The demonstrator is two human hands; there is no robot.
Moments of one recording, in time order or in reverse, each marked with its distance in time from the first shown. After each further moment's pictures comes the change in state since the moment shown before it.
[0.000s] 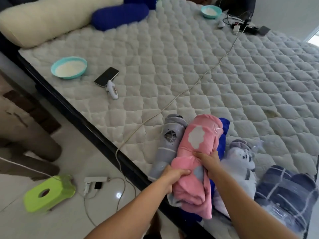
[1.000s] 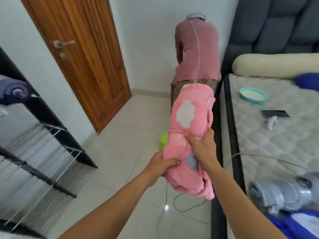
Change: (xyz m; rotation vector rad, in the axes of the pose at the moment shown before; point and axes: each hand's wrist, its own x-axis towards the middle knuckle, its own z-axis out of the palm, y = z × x) left_hand -0.320 -0.252 -0.092 -0.606 0.794 0.616; right_hand -0.367 0.075 0.077 -0.297 -1.034 -1.030
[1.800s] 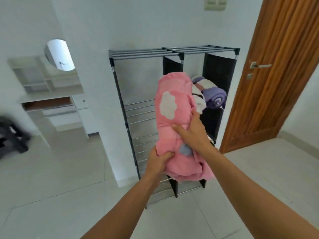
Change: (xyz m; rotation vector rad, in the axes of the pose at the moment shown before) left_hand -0.257 -0.046 -0.482 -0.447 1.193 0.334; right_hand -0.263 -0.223 0.554 -0.072 -1.050 -0.717
